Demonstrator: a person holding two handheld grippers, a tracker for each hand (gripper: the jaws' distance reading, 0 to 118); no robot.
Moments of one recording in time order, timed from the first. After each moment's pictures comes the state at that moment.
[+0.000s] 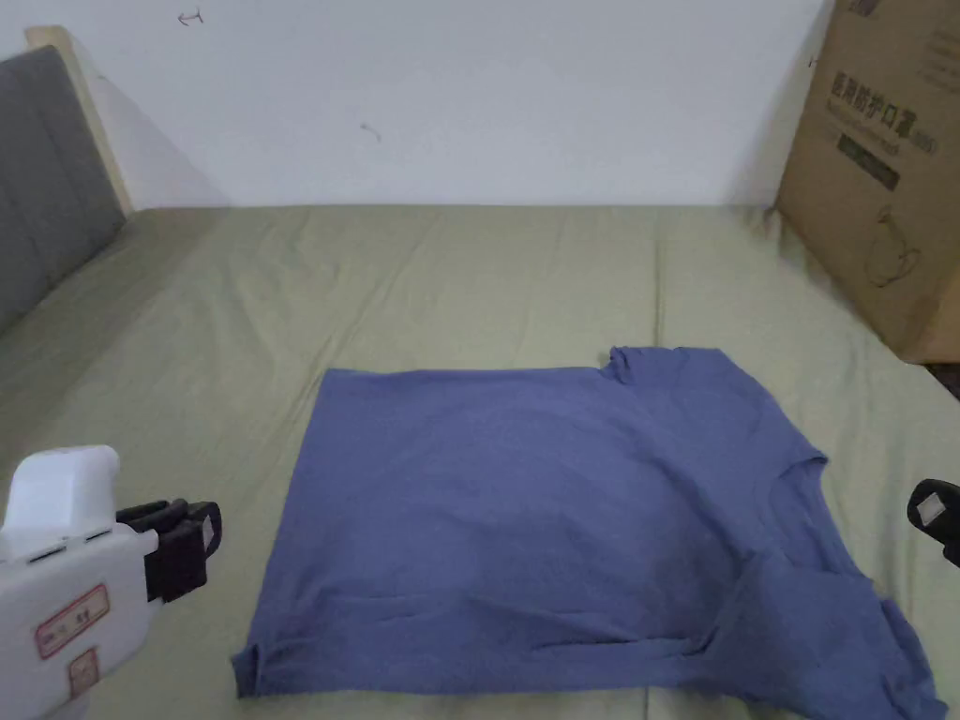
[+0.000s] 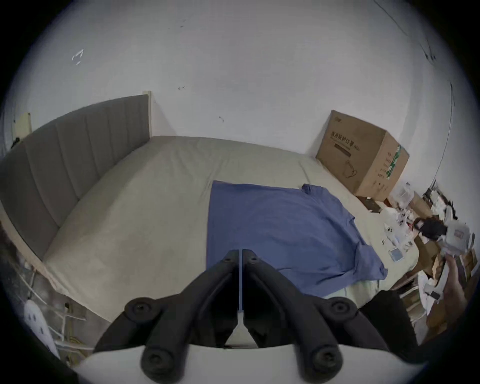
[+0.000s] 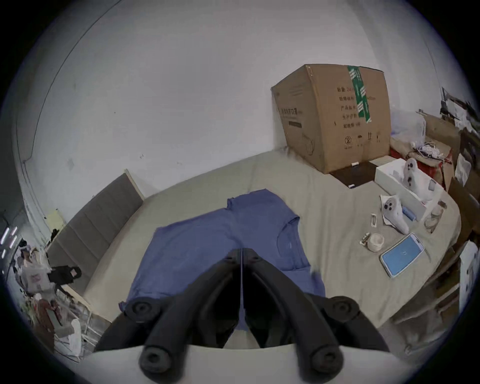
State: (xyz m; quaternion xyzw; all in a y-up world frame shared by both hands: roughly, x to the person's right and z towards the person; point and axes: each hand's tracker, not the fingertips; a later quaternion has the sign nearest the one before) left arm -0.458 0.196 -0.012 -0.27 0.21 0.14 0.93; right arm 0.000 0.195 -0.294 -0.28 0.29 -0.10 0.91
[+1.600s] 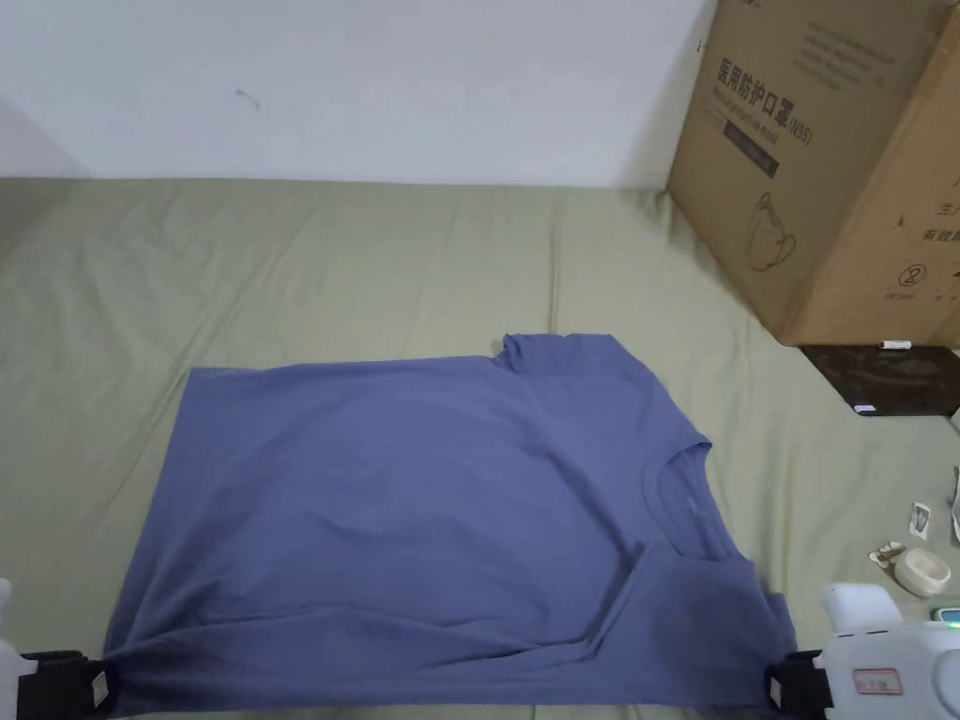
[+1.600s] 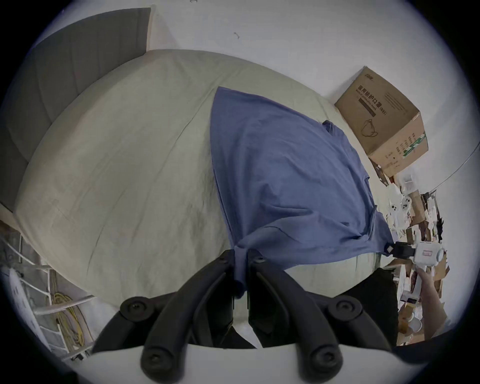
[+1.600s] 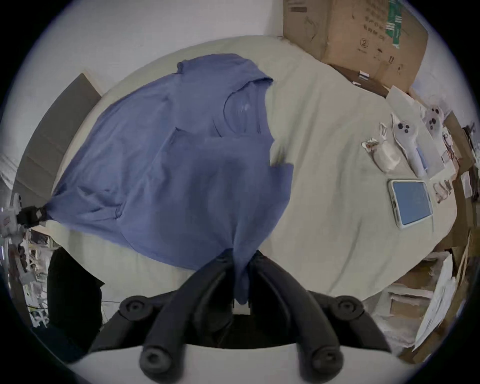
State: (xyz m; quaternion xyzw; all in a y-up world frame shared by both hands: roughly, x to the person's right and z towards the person) left arm -0.494 0.101 -0.050 -0.44 0.17 0.28 0.84; right arm 0.022 0.052 -0.371 -0.54 0.25 0.09 0.80
